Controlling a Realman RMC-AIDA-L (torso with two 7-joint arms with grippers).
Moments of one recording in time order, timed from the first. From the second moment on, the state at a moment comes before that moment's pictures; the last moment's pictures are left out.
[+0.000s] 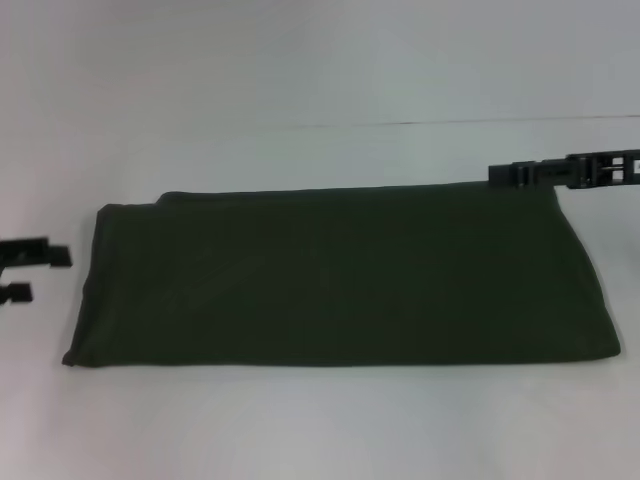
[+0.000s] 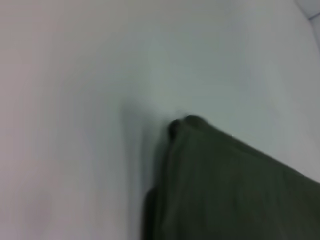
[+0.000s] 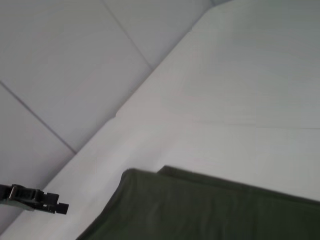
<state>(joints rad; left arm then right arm) -0.62 -1.85 0.32 0.63 2.52 1.54 -2.43 0.71 1.88 -0.63 -0.63 -2.11 -1.54 2.03</state>
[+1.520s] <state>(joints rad) -0.57 -1.88 0.32 0.45 2.54 1.40 -2.60 0.72 1.88 -0.69 -0.62 -2.11 -1.53 2.03</state>
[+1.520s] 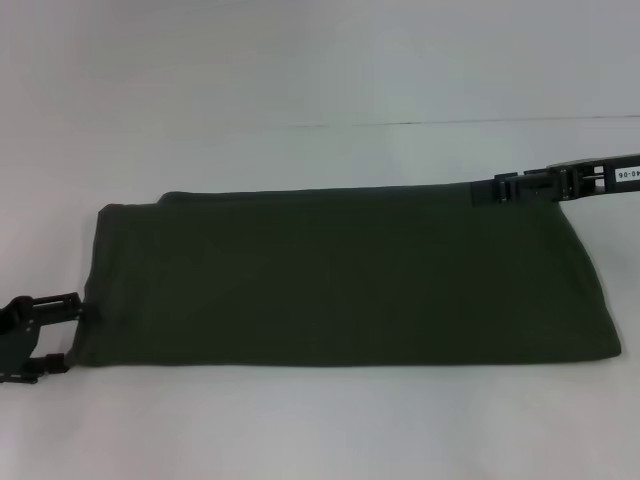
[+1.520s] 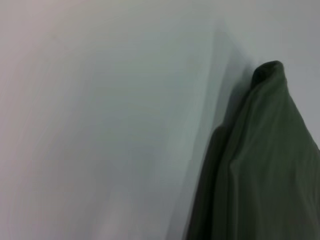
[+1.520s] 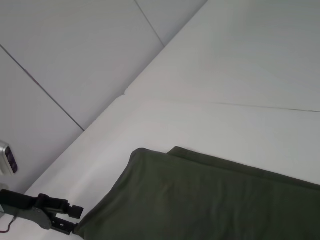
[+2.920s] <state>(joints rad) -0.62 -1.89 0.32 0.39 2.52 1.35 -2.62 0.75 1.86 -0.69 -0.63 -2.11 -1.56 2.07</state>
